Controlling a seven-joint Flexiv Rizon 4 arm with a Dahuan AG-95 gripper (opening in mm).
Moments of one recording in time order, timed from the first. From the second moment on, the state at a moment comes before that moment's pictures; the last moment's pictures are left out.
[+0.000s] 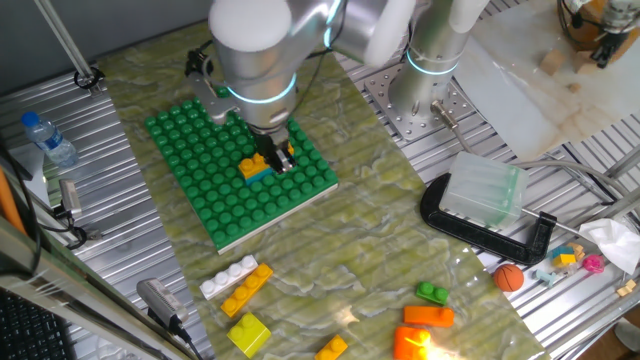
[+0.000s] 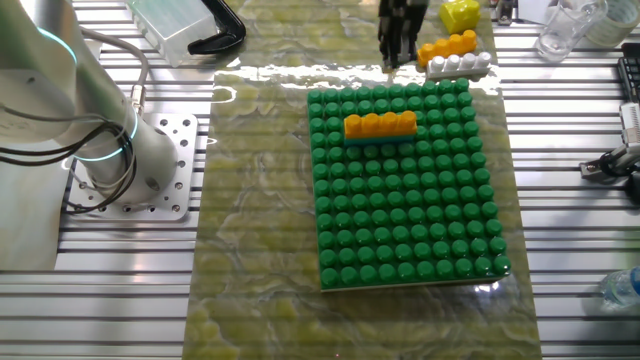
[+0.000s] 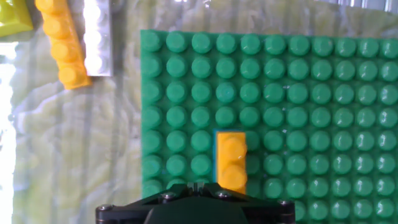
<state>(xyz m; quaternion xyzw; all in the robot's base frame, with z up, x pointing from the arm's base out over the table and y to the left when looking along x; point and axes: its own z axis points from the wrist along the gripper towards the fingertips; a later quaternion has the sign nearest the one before) 0.469 0.114 0.172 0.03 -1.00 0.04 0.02</state>
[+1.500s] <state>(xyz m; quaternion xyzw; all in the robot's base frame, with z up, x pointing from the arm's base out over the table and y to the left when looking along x) 0.478 0.120 0.166 0.06 -1.00 0.00 0.00</state>
